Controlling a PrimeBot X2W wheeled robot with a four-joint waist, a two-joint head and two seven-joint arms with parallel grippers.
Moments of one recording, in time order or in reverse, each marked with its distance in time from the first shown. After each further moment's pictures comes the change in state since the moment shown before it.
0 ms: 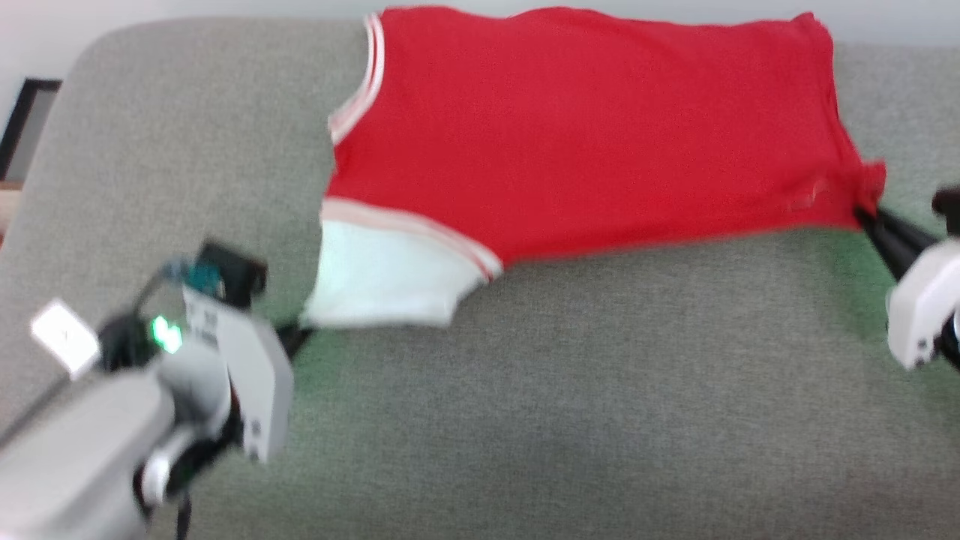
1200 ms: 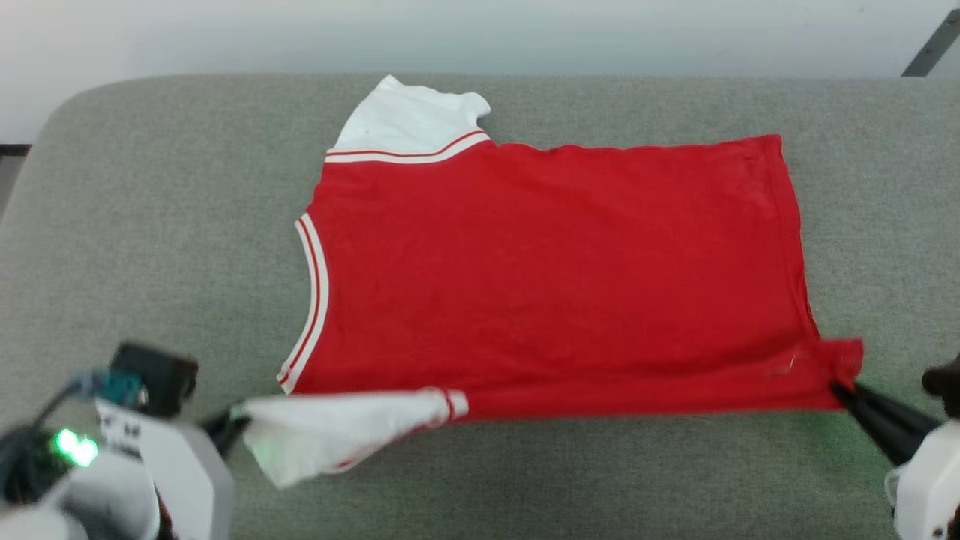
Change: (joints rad) left arm 0.349 0.388 0.075 -0.661 -0.101 0.439 0.028; right arm 0.704 -0.078 -0.383 -0.671 -0.031 0.000 0.276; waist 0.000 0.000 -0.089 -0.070
